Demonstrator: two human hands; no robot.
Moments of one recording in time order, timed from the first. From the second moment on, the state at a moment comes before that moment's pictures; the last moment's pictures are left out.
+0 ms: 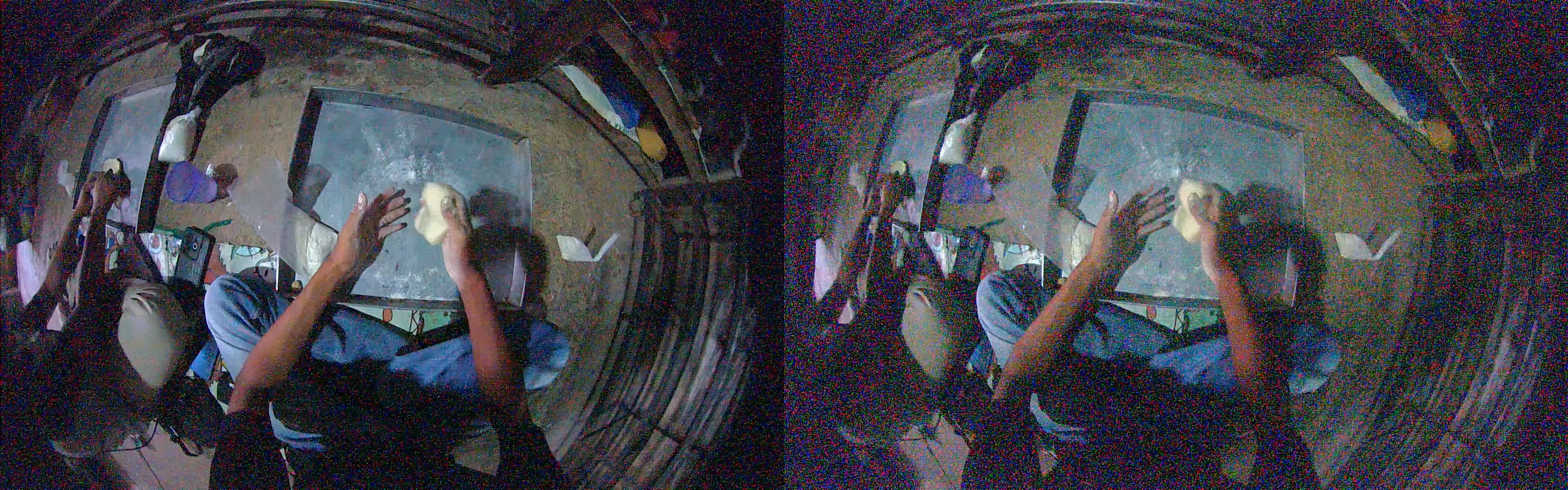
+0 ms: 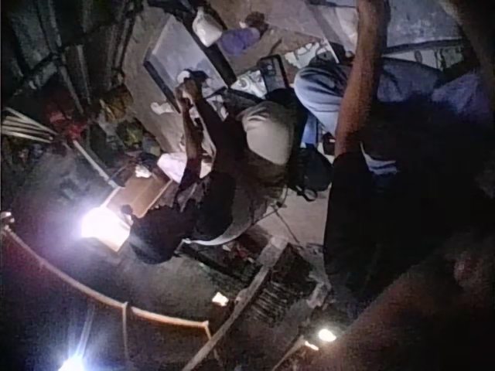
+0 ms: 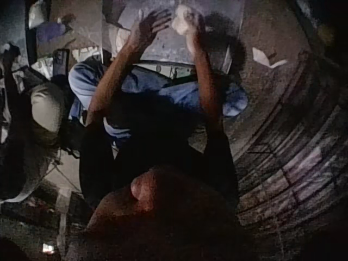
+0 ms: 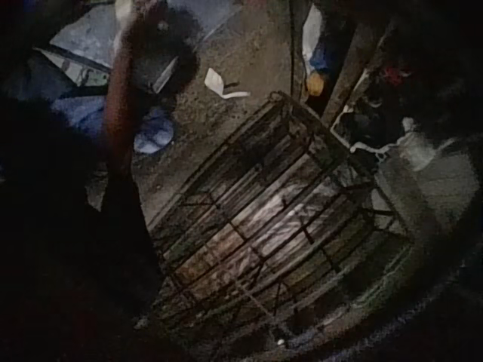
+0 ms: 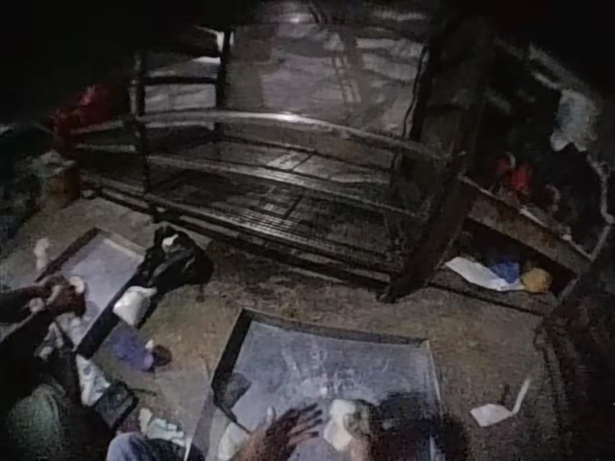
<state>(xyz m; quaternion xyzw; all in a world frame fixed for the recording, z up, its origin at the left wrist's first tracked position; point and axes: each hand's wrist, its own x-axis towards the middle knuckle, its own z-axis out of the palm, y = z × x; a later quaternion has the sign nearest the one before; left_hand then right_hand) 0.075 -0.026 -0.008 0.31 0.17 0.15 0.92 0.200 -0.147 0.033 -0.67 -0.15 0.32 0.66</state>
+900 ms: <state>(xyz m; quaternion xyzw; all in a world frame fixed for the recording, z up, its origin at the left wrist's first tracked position) 0.060 -0.009 0.012 0.21 0.24 0.10 0.94 0.191 -0.133 0.032 -0.76 -0.37 0.27 0.46</state>
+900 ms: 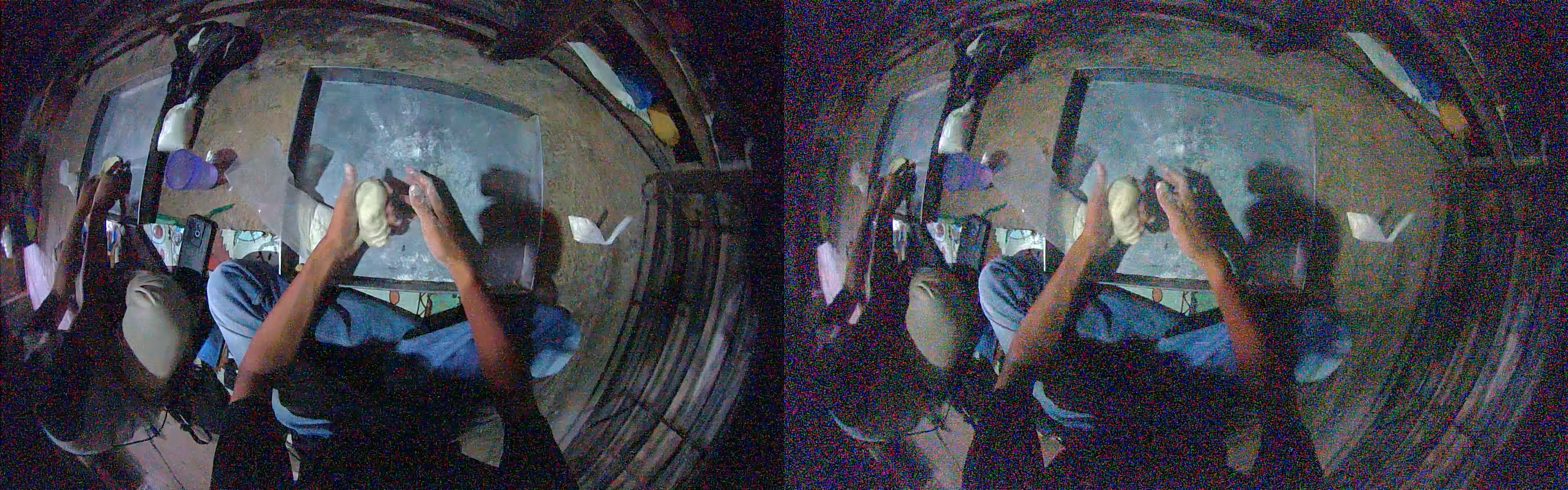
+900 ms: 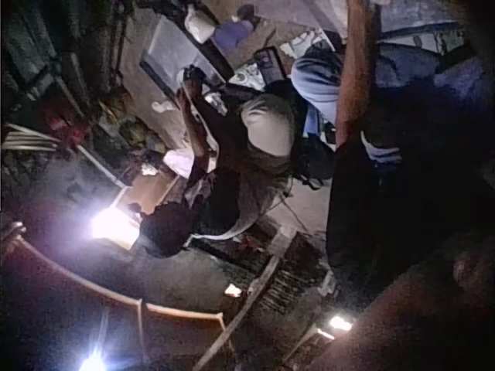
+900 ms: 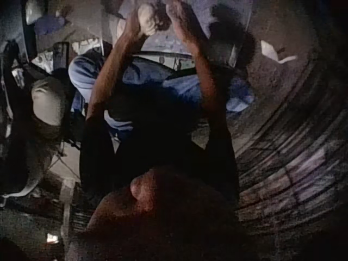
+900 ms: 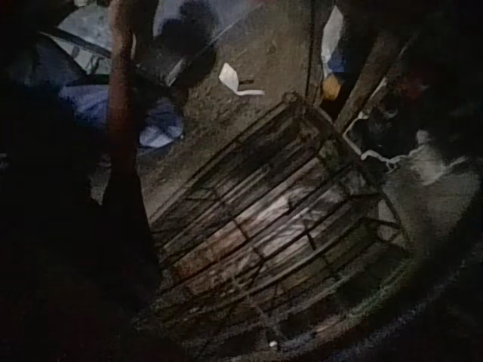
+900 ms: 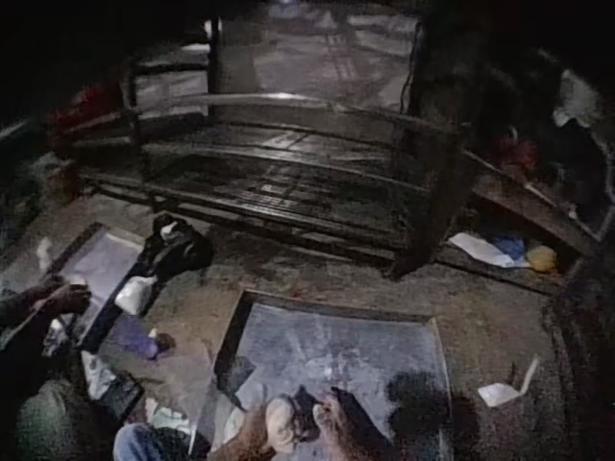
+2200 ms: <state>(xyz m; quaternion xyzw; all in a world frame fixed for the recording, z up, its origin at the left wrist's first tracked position) 0.080 -0.022 -0.028 0.28 0.19 0.20 0.92 0.193 -0.133 0.024 -0.55 -0.11 0.43 0.71</state>
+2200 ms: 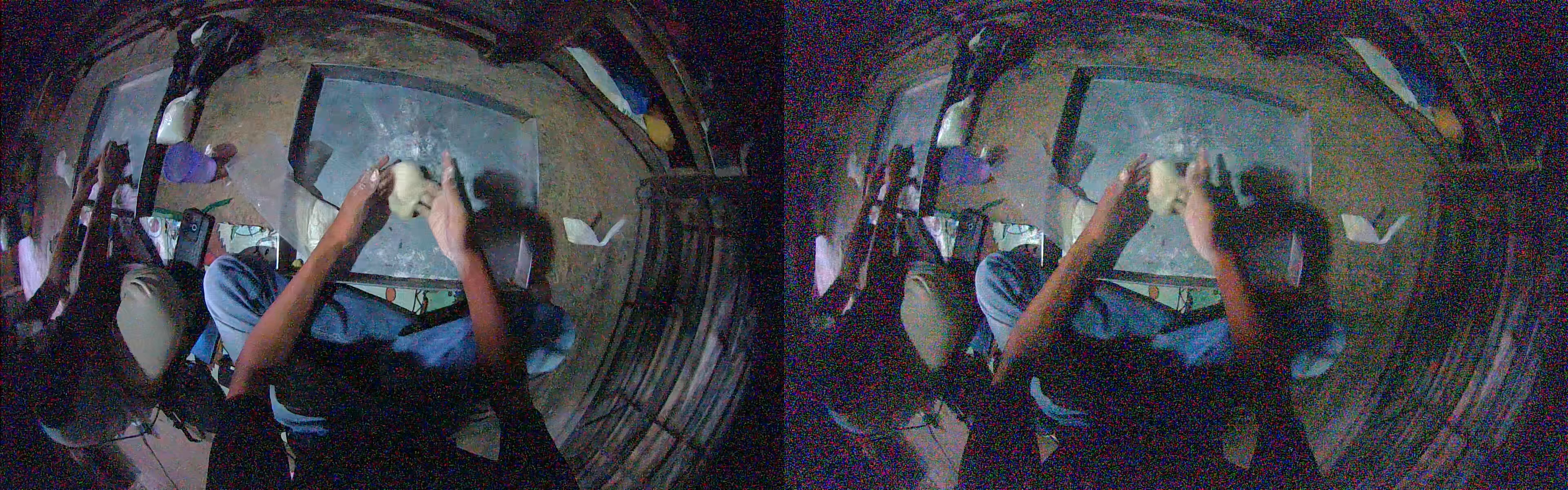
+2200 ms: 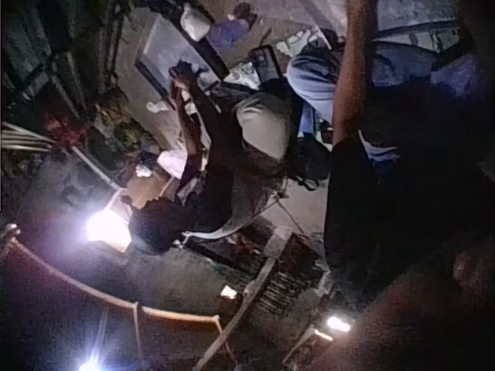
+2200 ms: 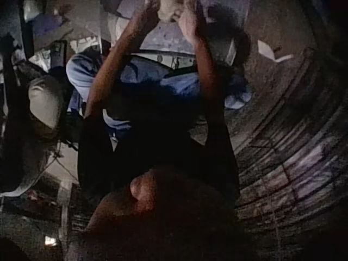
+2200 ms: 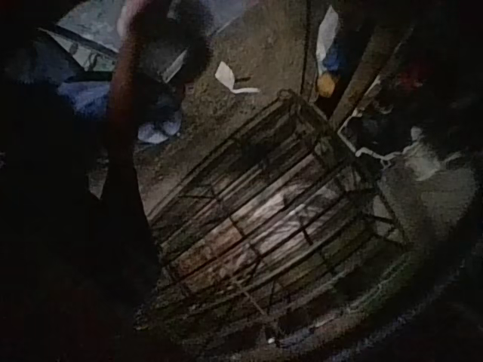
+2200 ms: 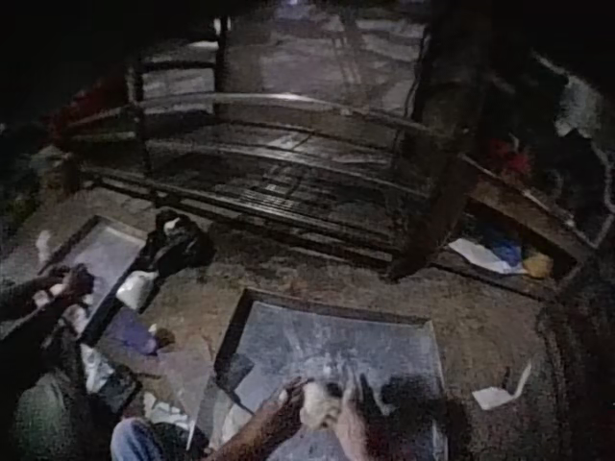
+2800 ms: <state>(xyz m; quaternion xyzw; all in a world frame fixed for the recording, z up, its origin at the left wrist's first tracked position) 0.048 -0.027 0.000 0.30 0.22 0.12 0.92 0.184 -0.143 0.019 -0.53 -0.19 0.51 0.66</state>
